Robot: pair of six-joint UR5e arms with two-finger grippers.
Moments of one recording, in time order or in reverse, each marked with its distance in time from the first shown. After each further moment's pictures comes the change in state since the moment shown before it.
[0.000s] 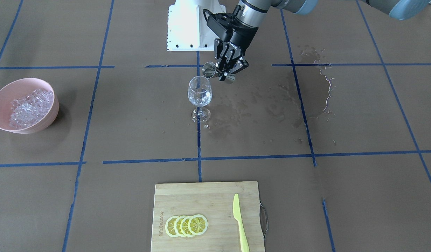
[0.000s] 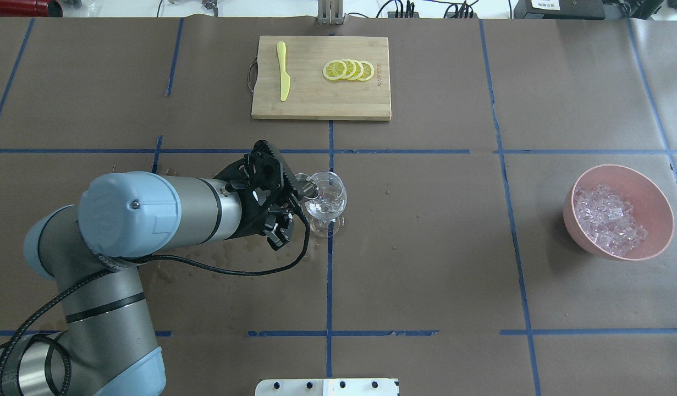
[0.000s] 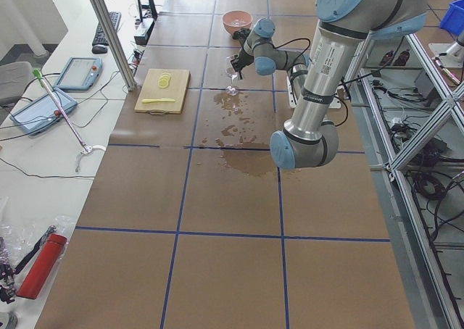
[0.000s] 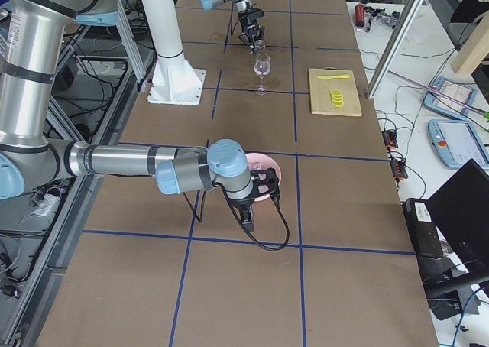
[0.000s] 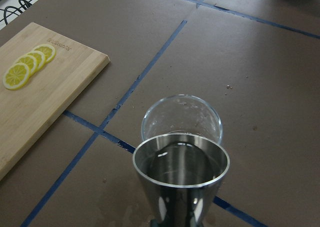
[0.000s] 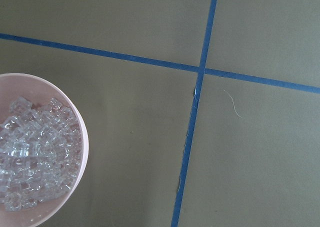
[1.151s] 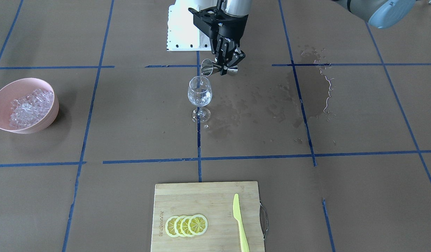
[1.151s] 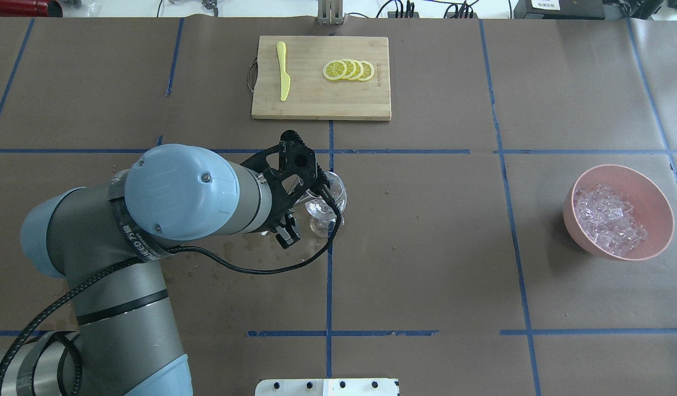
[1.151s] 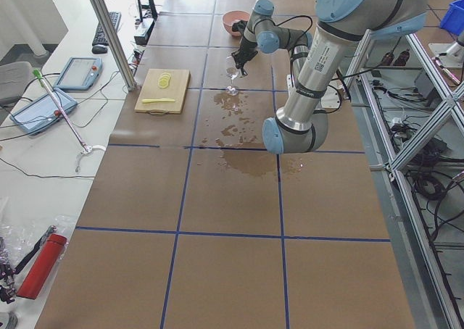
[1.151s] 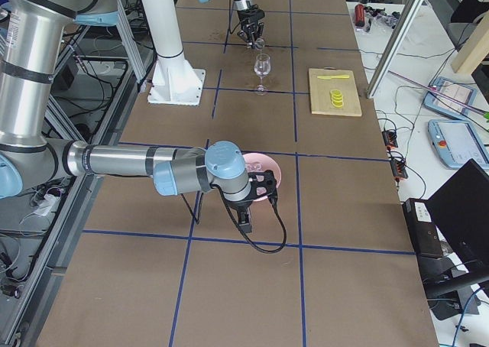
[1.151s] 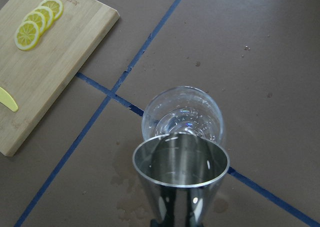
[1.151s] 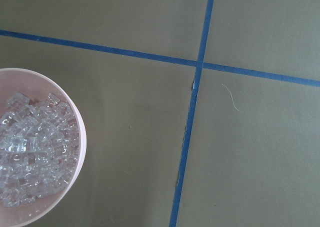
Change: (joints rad) left arm 0.001 -0.162 -0.036 0.425 0.002 0.007; right arm 0.003 -0.011 0.000 0.000 0.001 -0.001
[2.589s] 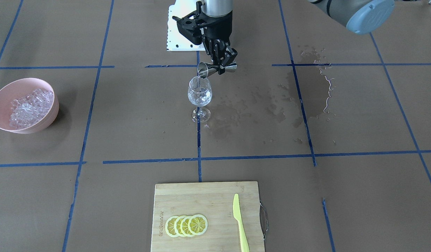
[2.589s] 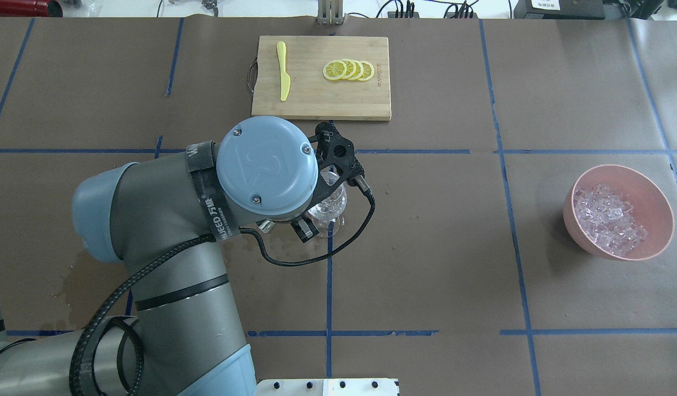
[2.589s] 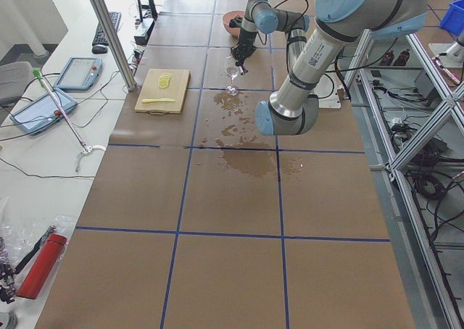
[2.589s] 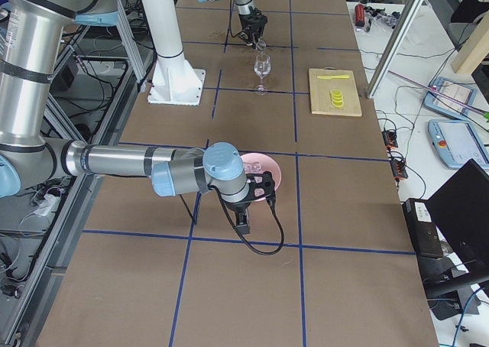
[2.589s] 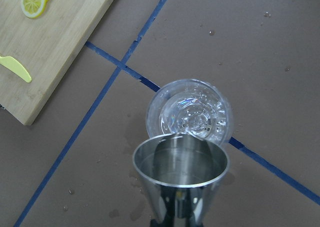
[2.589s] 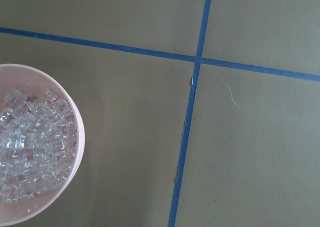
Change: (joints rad) left arm 0.001 -0.186 0.101 0.303 0.007 0.004; right arm 0.001 -0.008 0.001 0.000 0.000 0.000
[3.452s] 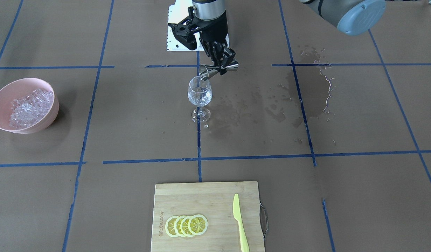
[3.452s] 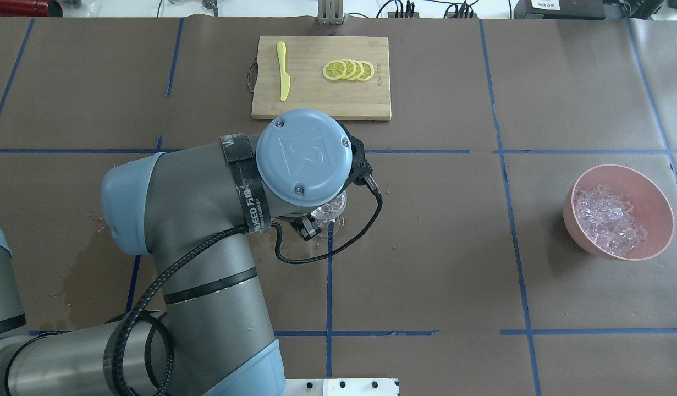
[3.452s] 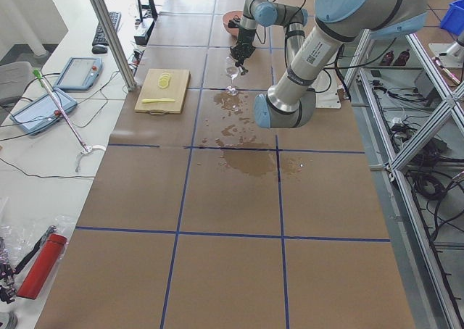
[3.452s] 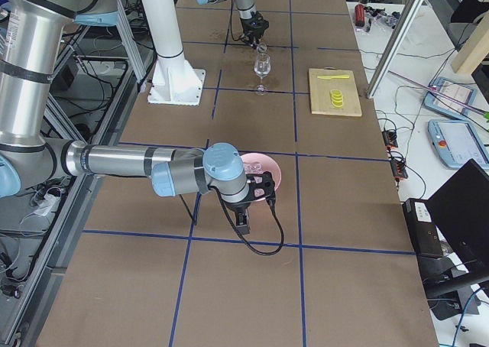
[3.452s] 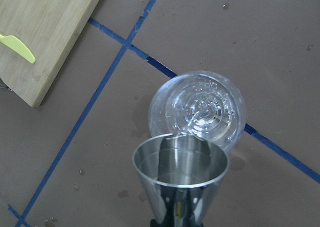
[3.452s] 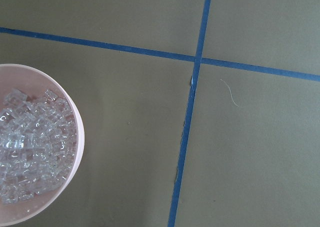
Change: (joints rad) left arm 0.002 -0.067 0.048 0.133 0.012 0.008; right arm 0.000 0.000 -0.001 0.000 0.000 0.000
